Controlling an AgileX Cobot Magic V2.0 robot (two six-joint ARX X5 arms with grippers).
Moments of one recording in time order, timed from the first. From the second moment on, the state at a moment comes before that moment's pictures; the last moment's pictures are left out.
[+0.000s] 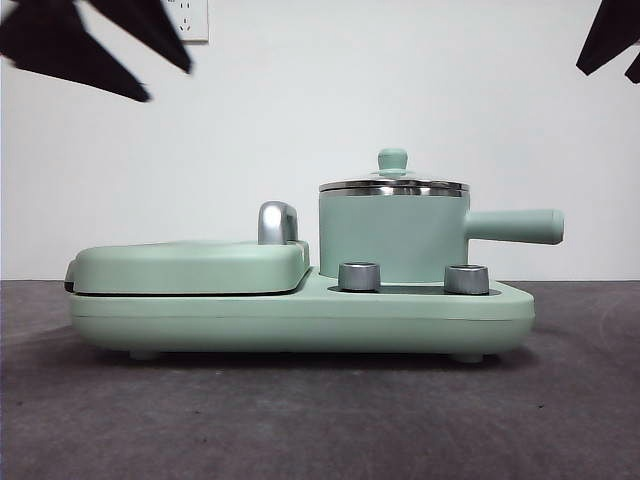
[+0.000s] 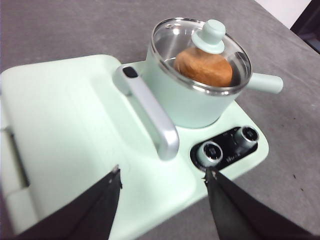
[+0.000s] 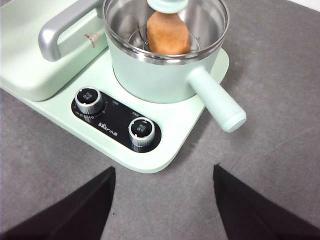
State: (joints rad) left arm -0.43 0.99 0.86 -0.35 0.24 -0.15; right arm 0.40 0.76 0.83 -0.66 -0.08 -0.08
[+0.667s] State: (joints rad) left arm -0.39 0.83 0.82 -0.46 0.24 -0.17; right arm 0.40 0.76 0.83 -0.64 -0.08 -0.08
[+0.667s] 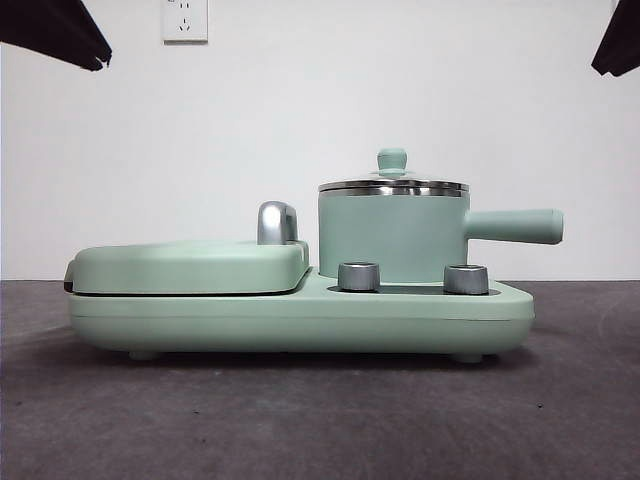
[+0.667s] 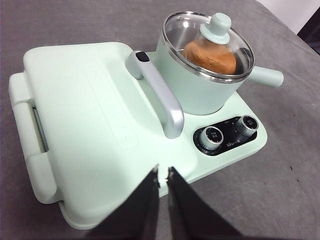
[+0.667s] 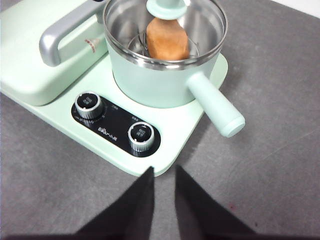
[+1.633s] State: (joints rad) left arm -0.06 0.20 0.23 -0.15 0.07 -0.10; right arm 0.40 0.76 0.83 -0.64 -0.08 -0.08
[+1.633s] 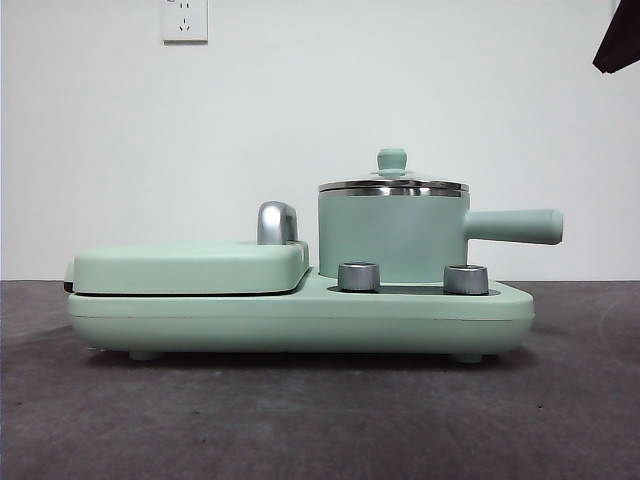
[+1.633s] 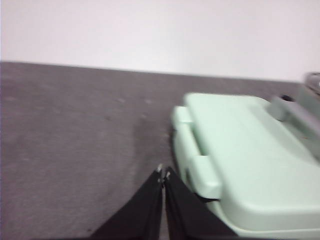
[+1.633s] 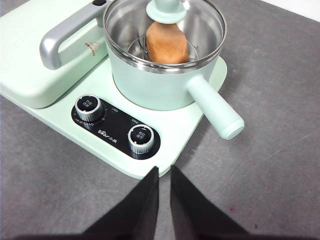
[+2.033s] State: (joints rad) left arm -0.02 0.00 0.03 -0.13 0.05 -0.13; right arm 0.40 0.76 0.83 -0.64 -0.08 -0.08
